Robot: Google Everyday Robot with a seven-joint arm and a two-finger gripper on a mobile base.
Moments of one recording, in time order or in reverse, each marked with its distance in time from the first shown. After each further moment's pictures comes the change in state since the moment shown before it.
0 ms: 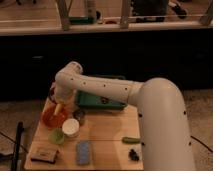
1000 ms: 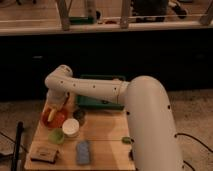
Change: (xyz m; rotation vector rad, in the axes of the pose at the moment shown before) arm -0.032 -0.018 0.028 -0.055 -0.075 0.003
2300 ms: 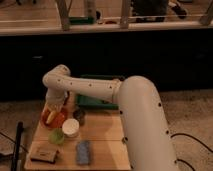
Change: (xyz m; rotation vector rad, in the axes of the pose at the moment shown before) arm -0.005 0.004 0.009 -0.058 -0.071 0.050
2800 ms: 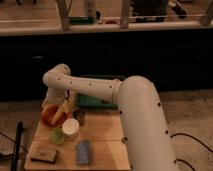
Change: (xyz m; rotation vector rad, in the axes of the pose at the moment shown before) arm 0.003 0.001 -0.002 -0.005 -0.007 0.007
